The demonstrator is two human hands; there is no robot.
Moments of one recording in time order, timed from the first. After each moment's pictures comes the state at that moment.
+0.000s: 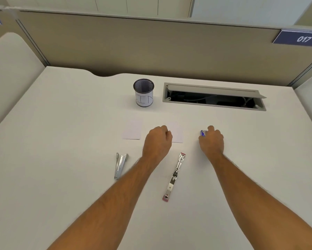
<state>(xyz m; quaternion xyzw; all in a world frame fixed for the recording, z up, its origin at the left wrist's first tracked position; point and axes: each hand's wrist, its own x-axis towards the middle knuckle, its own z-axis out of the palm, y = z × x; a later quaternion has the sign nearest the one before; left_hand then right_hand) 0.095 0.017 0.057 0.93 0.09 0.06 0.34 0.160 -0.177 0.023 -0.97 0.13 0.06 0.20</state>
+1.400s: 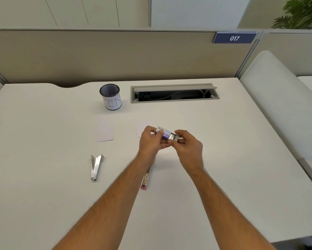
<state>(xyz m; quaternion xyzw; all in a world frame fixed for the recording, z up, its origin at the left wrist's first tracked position) 0.056 -0.066 0.074 0.60 0.16 -0.07 0.78 0.026 -0.200 0.070 -0.82 0.08 -0.08 0.56</state>
